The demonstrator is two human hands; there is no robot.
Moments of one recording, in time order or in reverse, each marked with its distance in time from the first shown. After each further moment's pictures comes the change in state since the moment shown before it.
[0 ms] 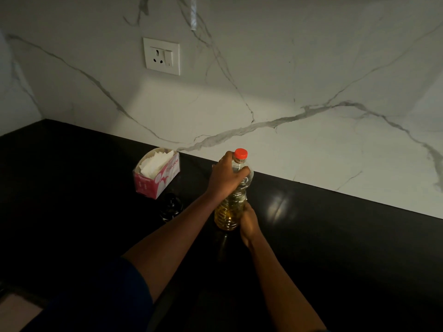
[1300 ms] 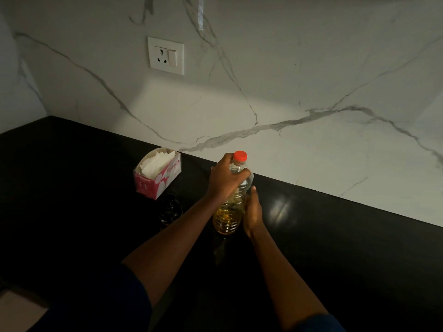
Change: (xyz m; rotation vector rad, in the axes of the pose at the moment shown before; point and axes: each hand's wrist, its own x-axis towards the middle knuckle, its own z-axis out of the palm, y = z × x) left_hand 0.003 -0.002 0.003 -0.062 0.085 -0.038; right_hand 0.015 -0.028 -0.003 0.203 0.009 -0.046
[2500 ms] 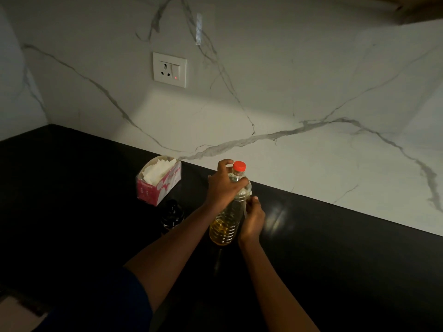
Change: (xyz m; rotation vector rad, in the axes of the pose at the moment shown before) left_hand -0.009 -0.004 -0.007 -0.090 -0.026 -0.035; right_hand -0.041 -0.004 0.022 0.073 0.279 -0.274
